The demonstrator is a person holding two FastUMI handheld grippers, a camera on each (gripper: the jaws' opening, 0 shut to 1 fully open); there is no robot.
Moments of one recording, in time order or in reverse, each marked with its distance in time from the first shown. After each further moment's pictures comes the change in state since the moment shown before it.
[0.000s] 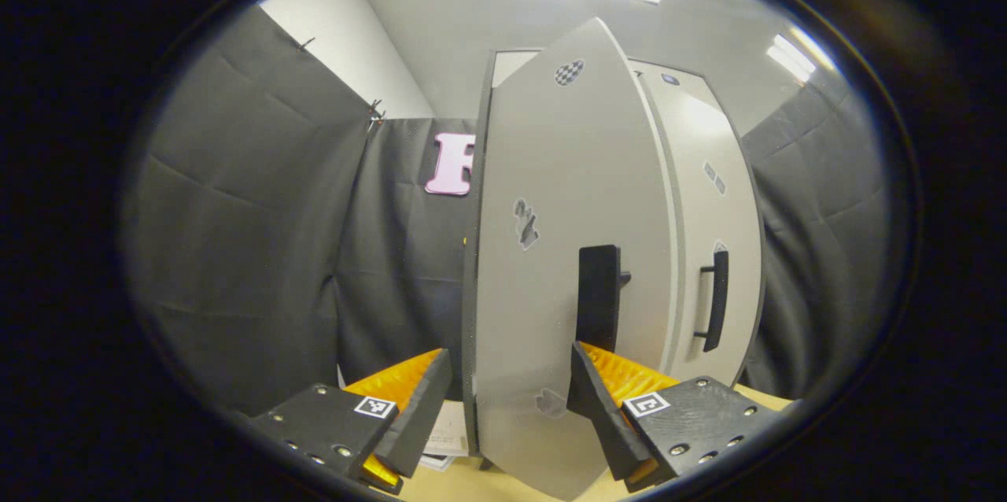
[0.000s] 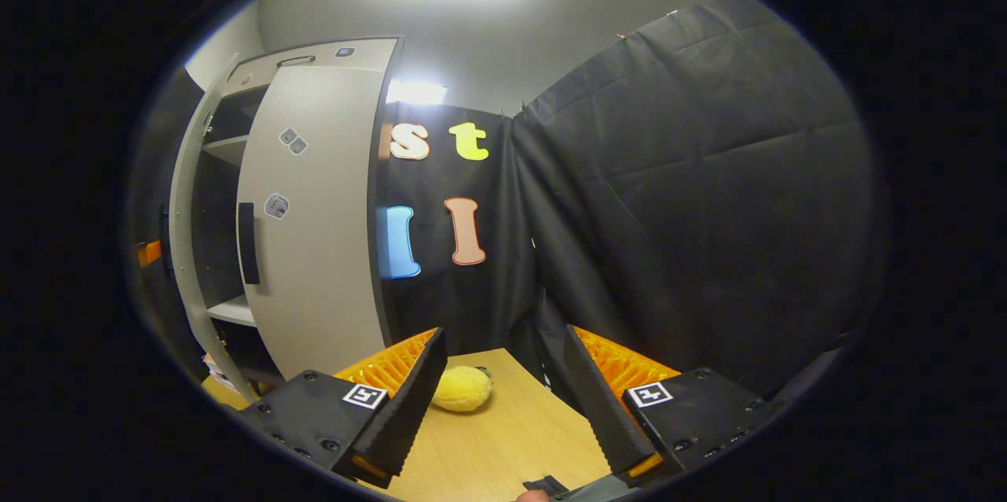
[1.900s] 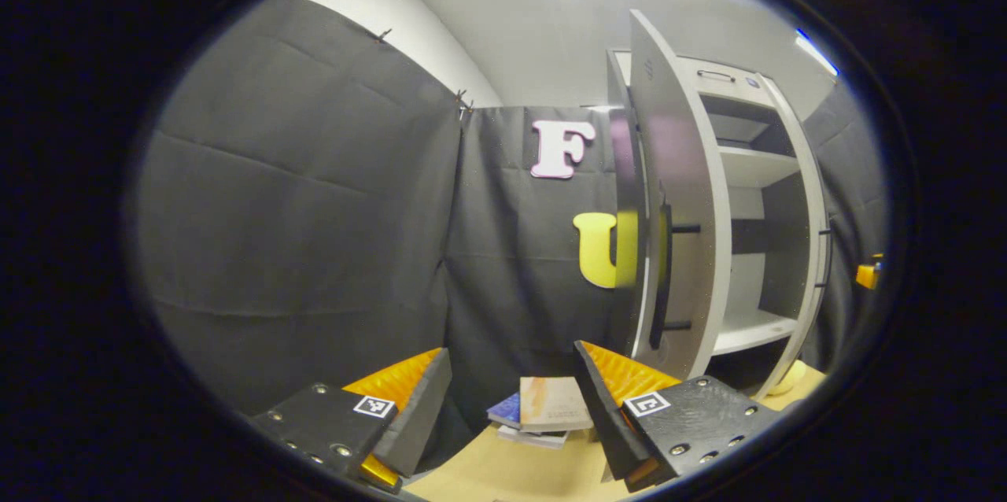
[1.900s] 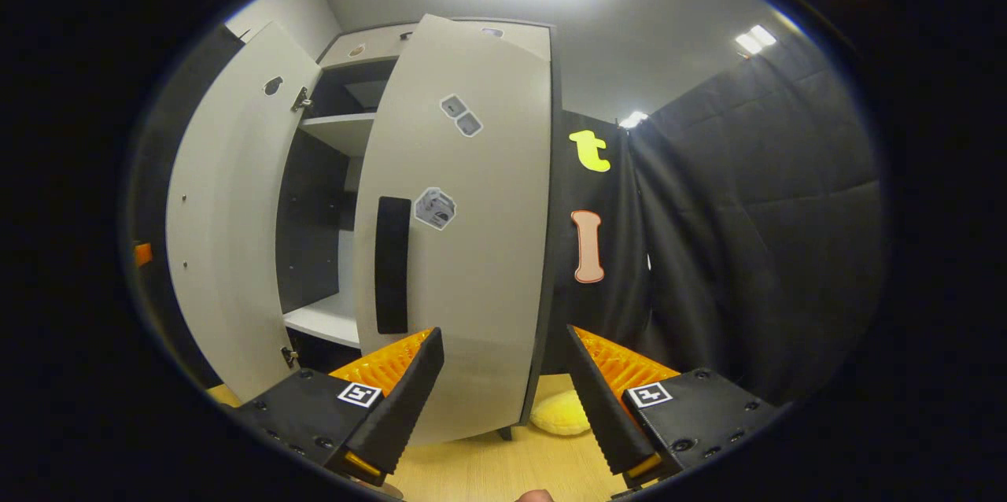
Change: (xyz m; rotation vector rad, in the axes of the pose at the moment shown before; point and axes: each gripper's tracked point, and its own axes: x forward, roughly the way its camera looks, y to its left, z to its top) left arm -0.078 0.149 -0.019 0.007 0.075 0.248; right arm 0.028 0.213 0.016 -0.093 -0.017 0.324
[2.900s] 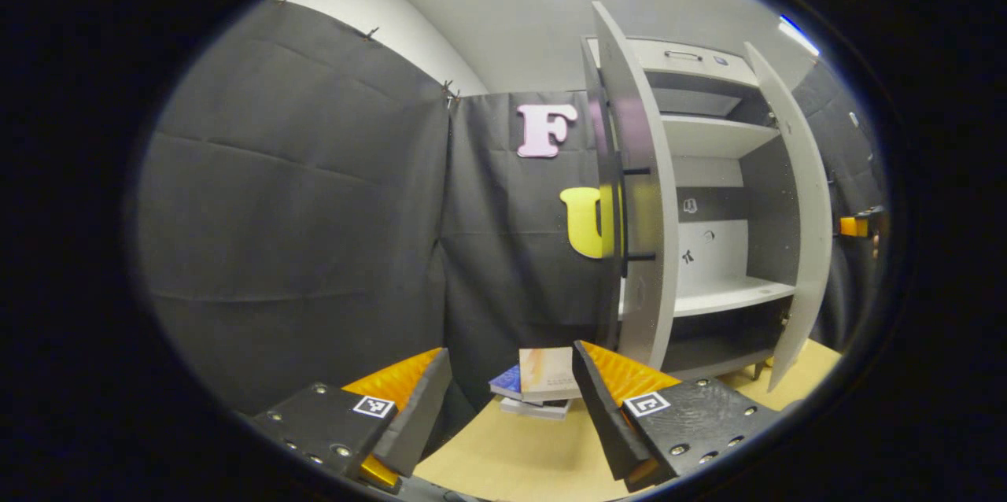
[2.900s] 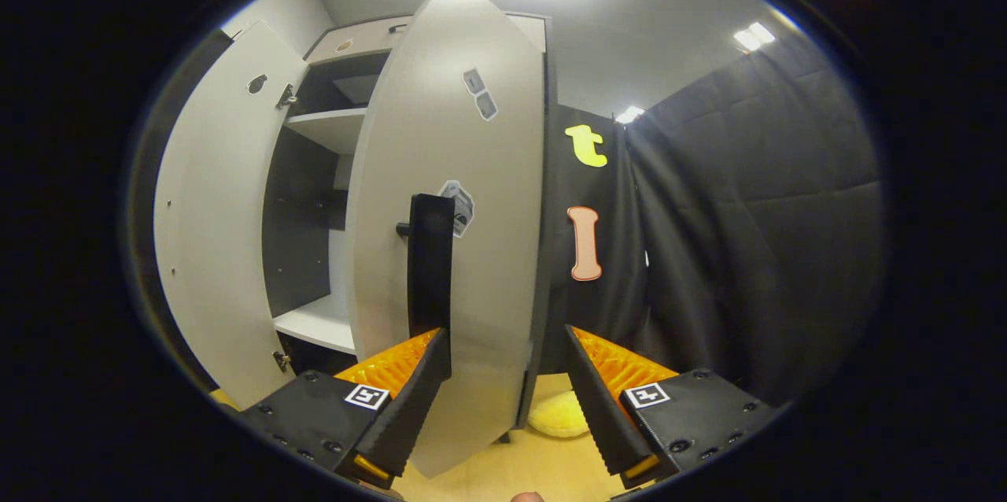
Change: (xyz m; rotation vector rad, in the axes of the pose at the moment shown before) left arm -0.075 0.015 -0.062 0.057 0.064 0.000; right arm 0.039 0.029 0.014 -0.001 0.002 0.032
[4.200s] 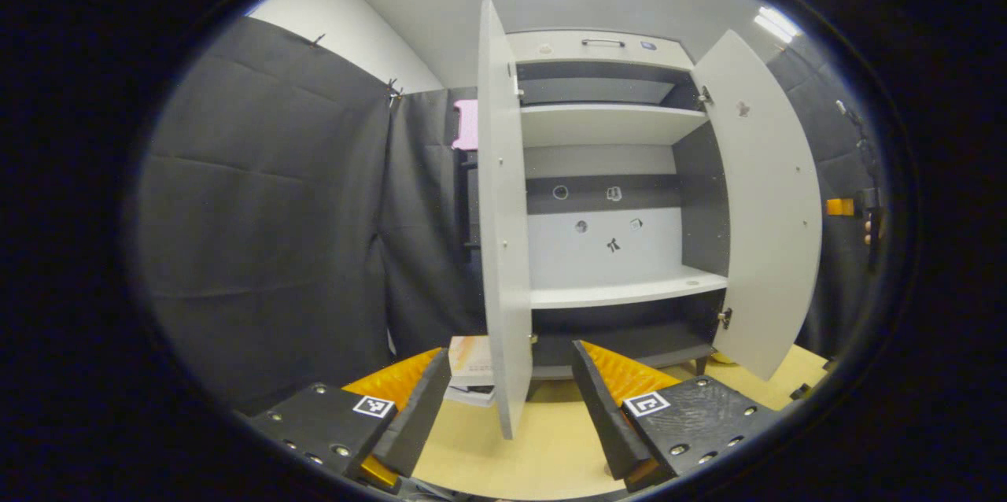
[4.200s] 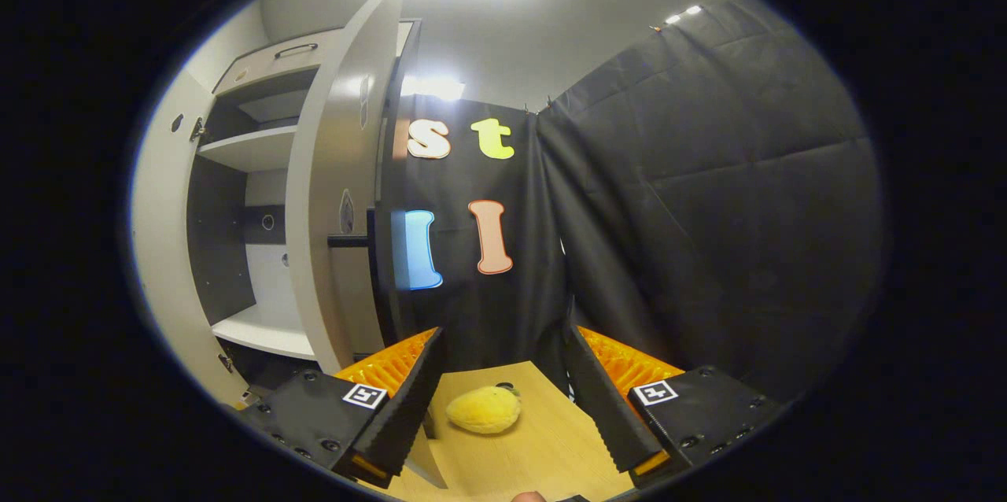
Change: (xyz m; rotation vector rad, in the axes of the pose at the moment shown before) left arm -0.033 -0.141 -0.003 0.049 0.035 -0.134; right arm -0.028 -0.193 -0.010 0.078 0.021 -0.271
